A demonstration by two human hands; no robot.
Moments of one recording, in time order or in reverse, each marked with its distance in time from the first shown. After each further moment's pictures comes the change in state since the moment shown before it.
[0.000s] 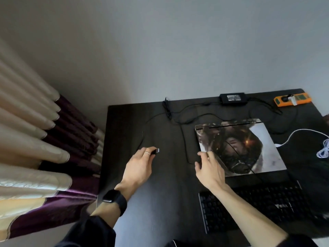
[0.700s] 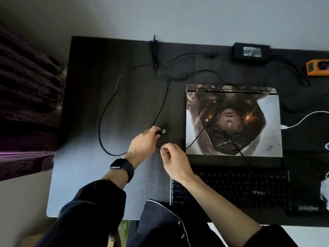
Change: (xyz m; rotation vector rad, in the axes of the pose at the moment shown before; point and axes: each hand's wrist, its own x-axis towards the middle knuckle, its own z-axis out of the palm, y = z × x) left_hand 0.021 0.049 0.163 -0.071 -0.429 -0.375; right_hand -0.005 0.039 0.074 0.512 -0.443 -0.097
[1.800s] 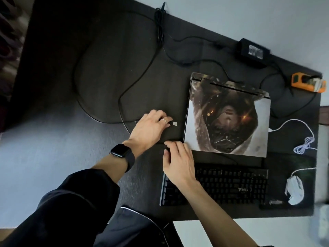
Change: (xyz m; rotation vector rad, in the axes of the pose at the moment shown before) left_hand 0.035 -0.025 0.050 0.046 0.317 0.493; right_hand -0.012 0.037 0.023 -0.671 0.292 -0.179
